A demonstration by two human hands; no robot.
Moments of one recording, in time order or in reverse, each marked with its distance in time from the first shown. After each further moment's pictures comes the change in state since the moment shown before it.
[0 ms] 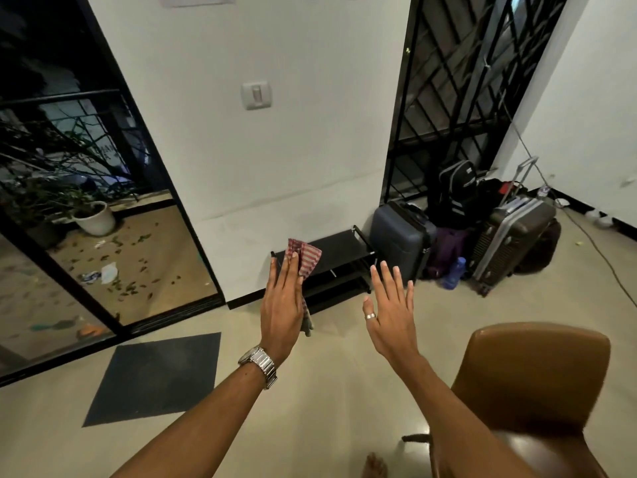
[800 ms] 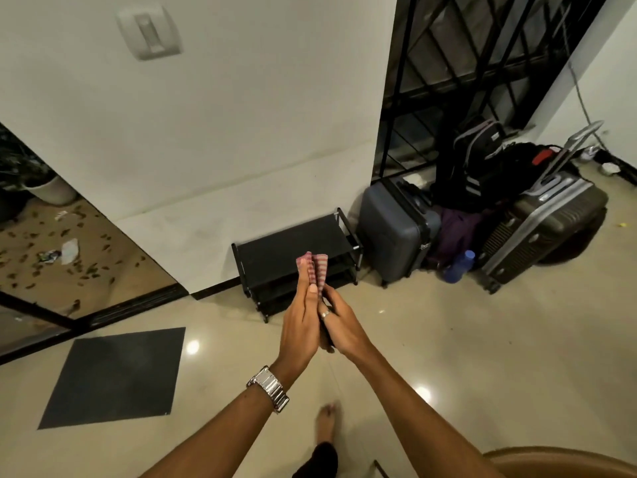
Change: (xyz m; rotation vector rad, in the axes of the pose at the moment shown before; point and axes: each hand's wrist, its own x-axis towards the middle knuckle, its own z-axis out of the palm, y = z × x) left_hand 0.186 0.084 0.243 -0.488 -0.205 -0.399; right_hand 0.235 0.134 0.066 0.982 -0.553 0.356
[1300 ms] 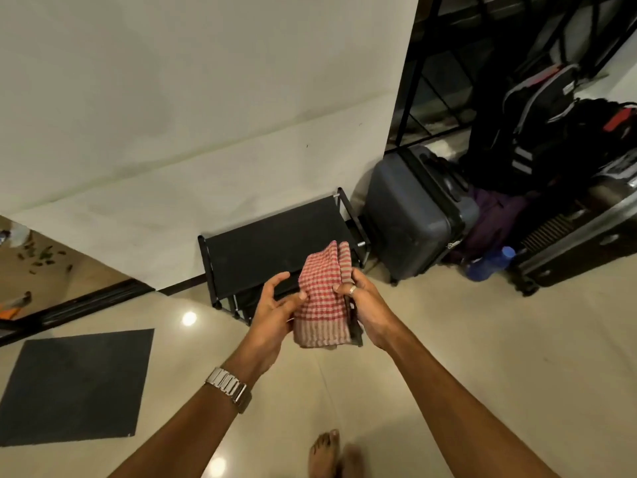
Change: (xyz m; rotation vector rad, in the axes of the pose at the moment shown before) left_hand 0.219 -0.151 0.057 -0.471 -0.078 -0.538; right_hand 0.252 0.112 -0.096 0.229 0.019 0.339
